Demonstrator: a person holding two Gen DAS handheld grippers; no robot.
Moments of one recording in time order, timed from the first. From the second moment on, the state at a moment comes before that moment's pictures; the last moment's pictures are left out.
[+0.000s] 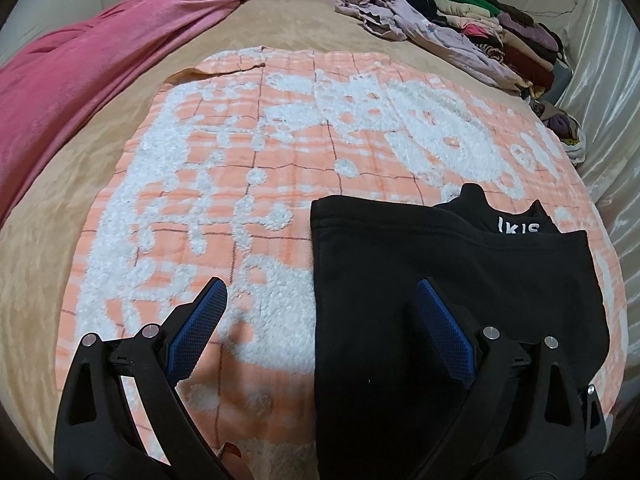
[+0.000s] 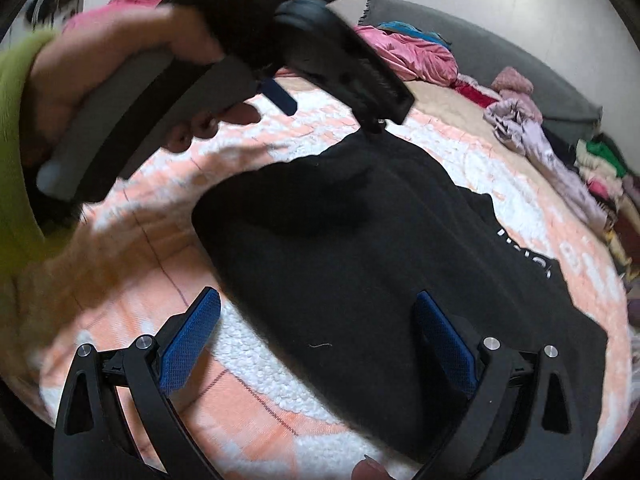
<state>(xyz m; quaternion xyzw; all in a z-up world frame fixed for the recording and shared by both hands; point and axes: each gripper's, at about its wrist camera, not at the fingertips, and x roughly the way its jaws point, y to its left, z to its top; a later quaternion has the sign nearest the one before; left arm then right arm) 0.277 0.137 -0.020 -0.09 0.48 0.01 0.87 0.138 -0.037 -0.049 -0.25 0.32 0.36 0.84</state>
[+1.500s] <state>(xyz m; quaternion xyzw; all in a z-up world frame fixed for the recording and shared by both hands) 0.303 0.018 0.040 -0.21 0.49 -0.14 0.83 0.137 -0.187 0.023 0.03 0.22 0.30 0.93</state>
